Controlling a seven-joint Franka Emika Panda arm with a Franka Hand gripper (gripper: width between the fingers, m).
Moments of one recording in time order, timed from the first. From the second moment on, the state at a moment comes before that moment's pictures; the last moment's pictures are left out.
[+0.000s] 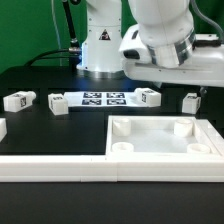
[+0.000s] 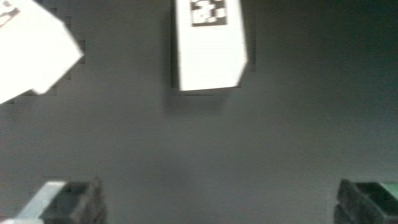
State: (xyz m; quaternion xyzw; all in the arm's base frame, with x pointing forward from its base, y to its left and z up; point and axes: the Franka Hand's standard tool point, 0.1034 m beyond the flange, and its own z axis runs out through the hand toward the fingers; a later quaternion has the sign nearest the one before) arm 0.492 0.131 0.051 -0.91 0.27 0.30 0.13
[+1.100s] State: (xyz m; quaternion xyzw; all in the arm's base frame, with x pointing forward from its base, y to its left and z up) arm 0.468 0.159 0.029 -0.88 0.27 0.35 0.15
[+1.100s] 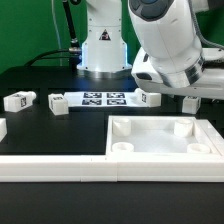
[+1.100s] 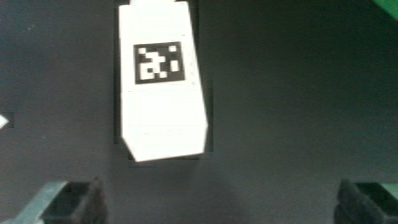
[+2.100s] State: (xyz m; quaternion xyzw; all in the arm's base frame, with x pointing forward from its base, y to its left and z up) arm 0.419 0.169 0.002 -0.86 0.28 0.39 0.18
